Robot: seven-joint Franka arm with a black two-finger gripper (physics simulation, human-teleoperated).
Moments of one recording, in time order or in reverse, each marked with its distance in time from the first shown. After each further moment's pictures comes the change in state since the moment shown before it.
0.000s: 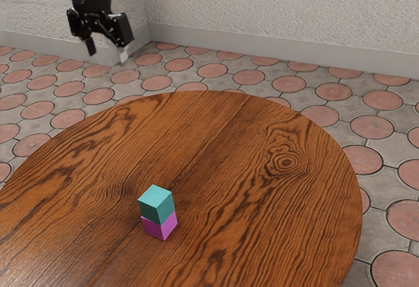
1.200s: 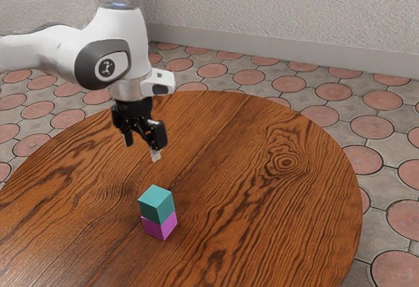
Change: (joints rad) arm 0.109 -0.143 -0.270 -0.664 -0.036 0.427 0.026
